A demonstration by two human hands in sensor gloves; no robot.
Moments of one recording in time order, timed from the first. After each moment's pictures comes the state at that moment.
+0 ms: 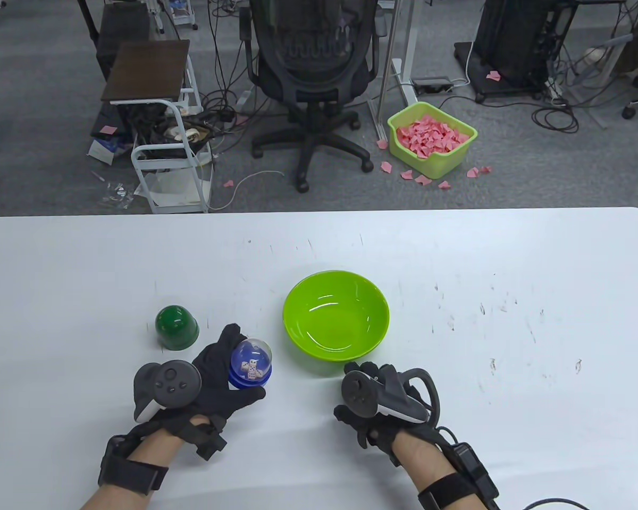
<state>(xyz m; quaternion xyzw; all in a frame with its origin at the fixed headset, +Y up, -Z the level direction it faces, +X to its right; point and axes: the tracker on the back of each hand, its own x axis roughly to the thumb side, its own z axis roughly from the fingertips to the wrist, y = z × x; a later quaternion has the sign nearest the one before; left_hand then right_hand) -0.242 -0.725 -0.329 0.04 -0.25 0.32 0.91 0.067 -0.716 -0.314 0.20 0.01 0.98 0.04</state>
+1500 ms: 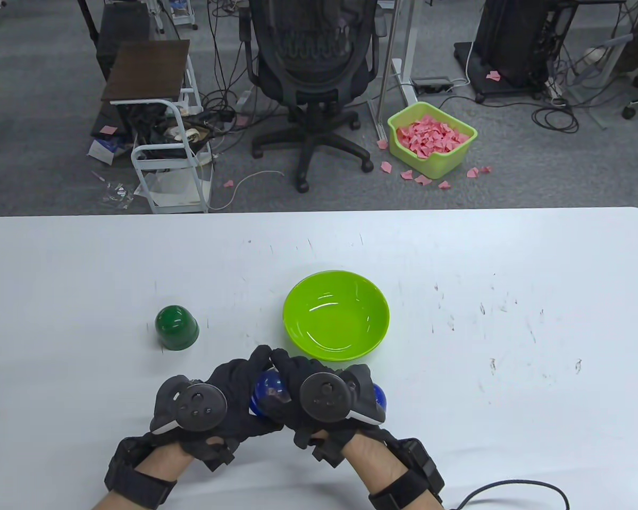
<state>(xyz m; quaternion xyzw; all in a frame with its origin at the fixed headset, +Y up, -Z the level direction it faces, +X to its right) -0.206 -0.715 -0.303 0.06 -0.34 0.24 0.91 -0.010 -0.679 -0.300 0.31 -0.09 0.91 0.26</state>
